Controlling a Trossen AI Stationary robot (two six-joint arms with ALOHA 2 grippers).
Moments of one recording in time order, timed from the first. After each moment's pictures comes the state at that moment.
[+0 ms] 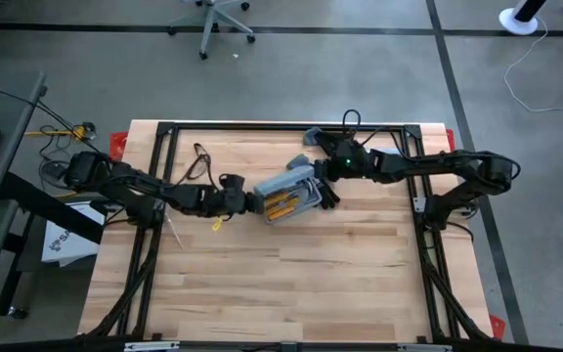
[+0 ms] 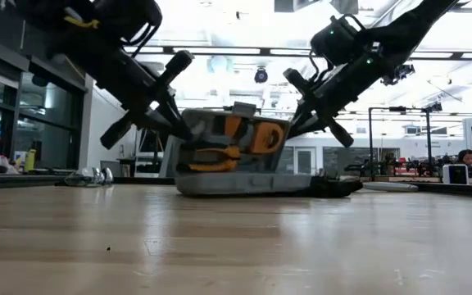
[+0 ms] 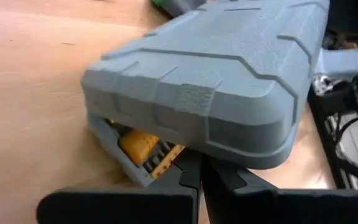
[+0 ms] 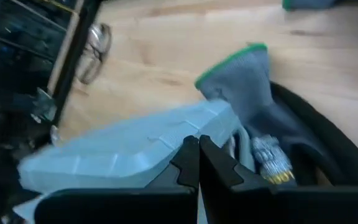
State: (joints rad) left arm -0.03 1.44 0.62 0.16 -0.44 -1.26; right arm -0.29 1.47 0.72 0.12 0.02 0.97
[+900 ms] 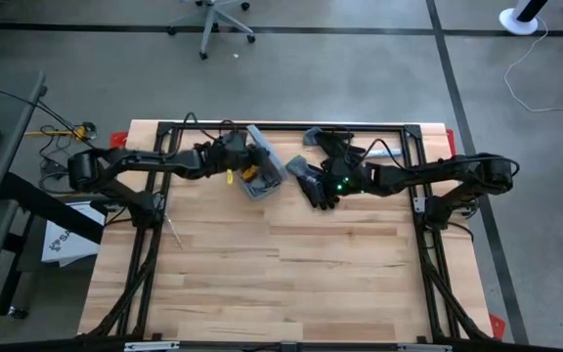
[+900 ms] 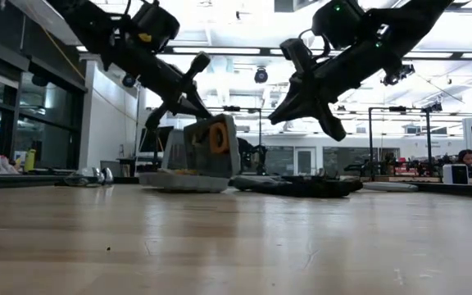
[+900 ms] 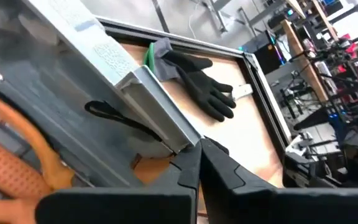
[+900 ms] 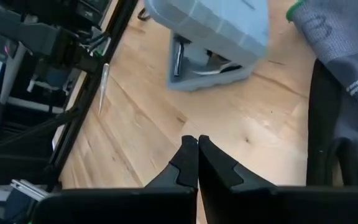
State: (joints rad) left arm 0.38 1.48 0.75 0.19 -0.17 -0.96; right arm -0.17 1.47 0.72 0.18 -0.05 0.95
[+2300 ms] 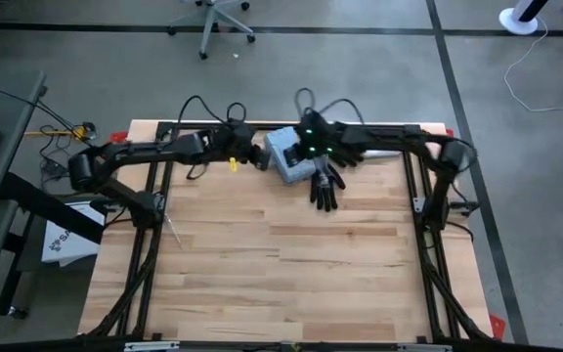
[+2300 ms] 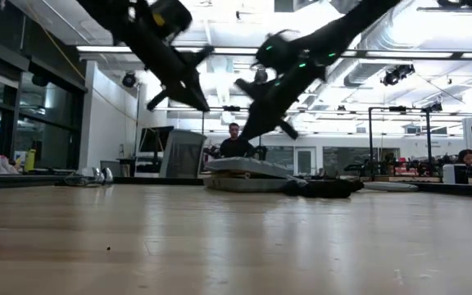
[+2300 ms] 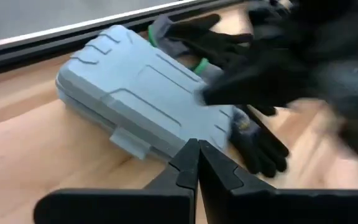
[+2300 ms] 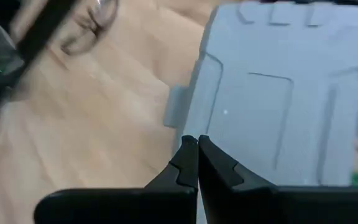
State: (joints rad) left arm 0.40 1.43 0.99 -0.24 -0.09 -0.60; right arm -0.44 1.88 1.31 -0.23 -0.12 0.52
